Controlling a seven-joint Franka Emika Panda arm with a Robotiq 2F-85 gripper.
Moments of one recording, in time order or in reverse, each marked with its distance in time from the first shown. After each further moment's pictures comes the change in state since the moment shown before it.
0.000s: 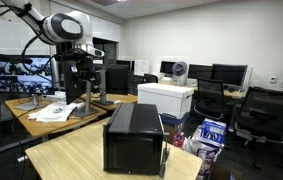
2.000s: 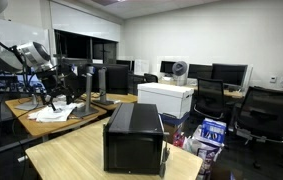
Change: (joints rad) arm 0.240 0.178 0.278 -0.098 -0.652 -0.016 -0.118
